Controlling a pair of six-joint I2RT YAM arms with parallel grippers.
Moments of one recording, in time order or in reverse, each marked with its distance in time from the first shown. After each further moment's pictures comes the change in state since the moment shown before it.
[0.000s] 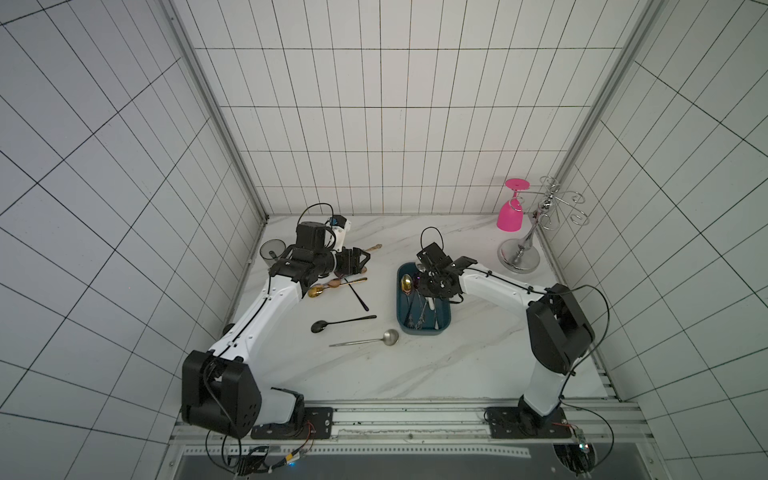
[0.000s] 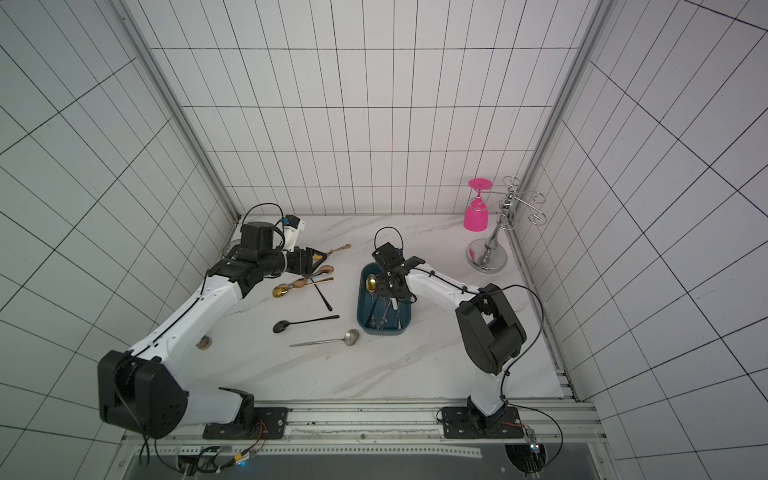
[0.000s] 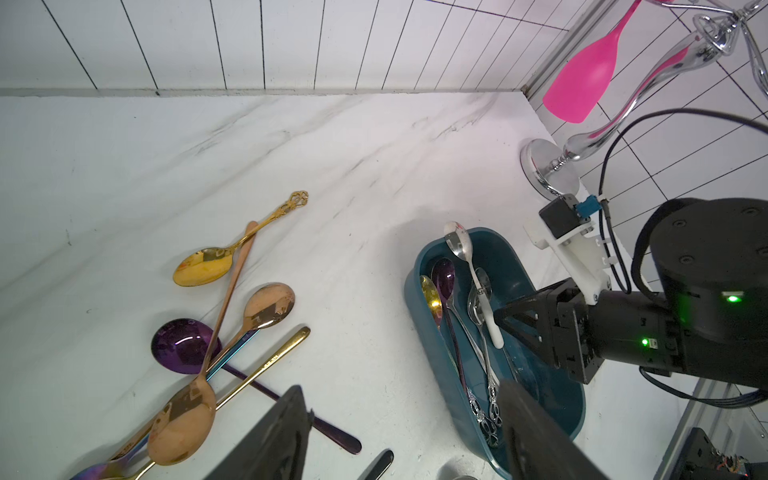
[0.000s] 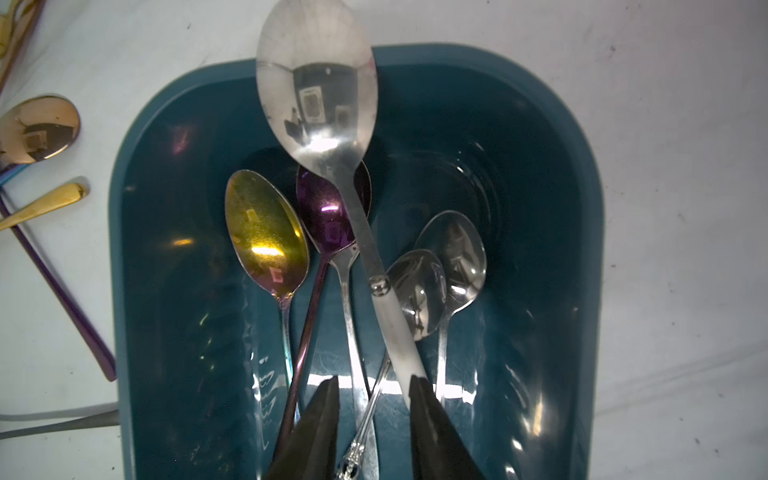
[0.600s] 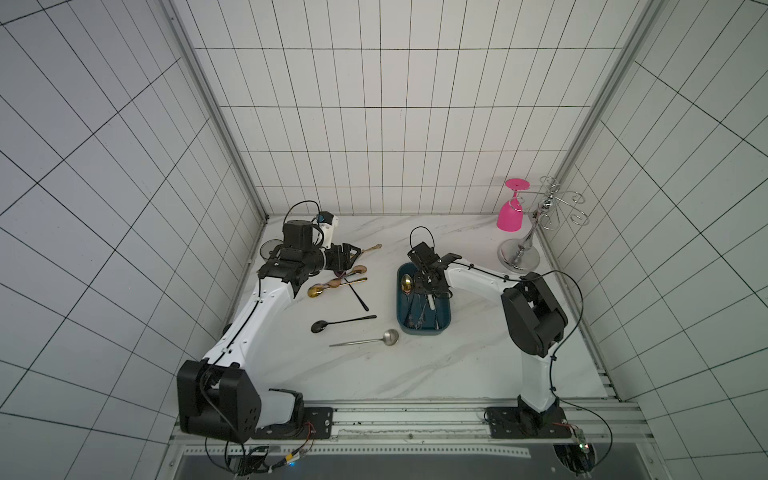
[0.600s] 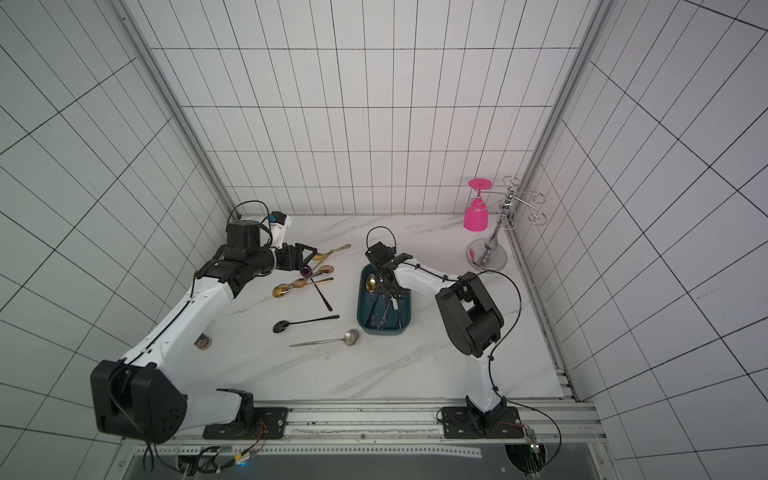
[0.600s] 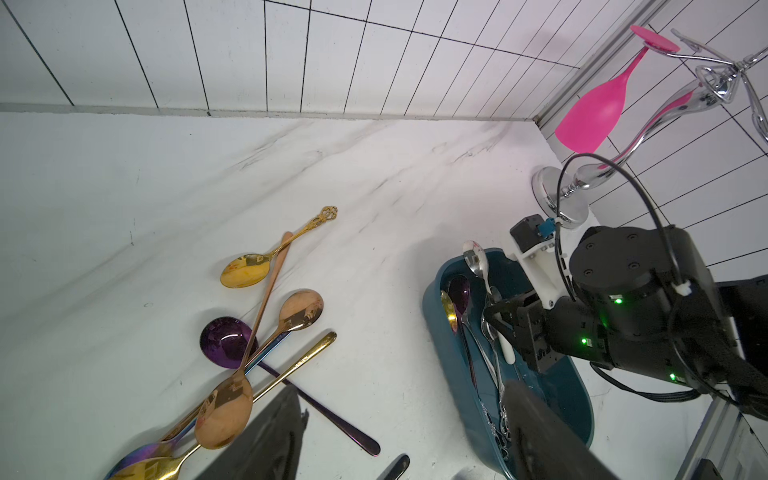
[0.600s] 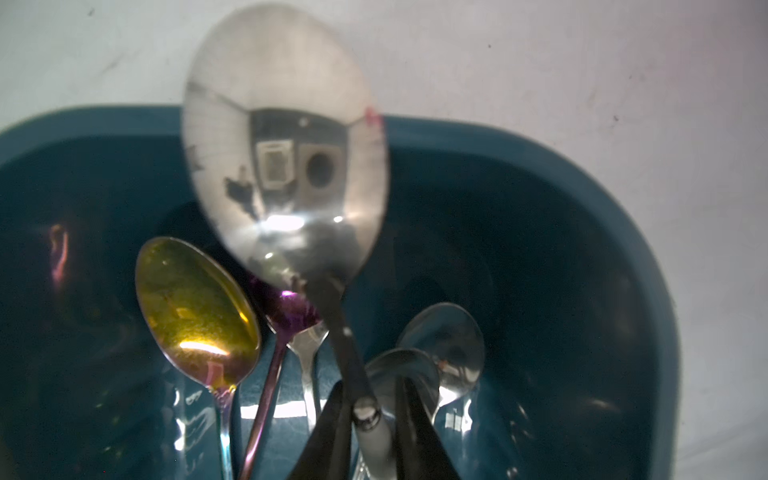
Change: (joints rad) left arm 0.074 -0.031 0.000 0.000 0.022 -0.005; right arm -0.002 0.165 0.117 -0.022 0.110 -0.076
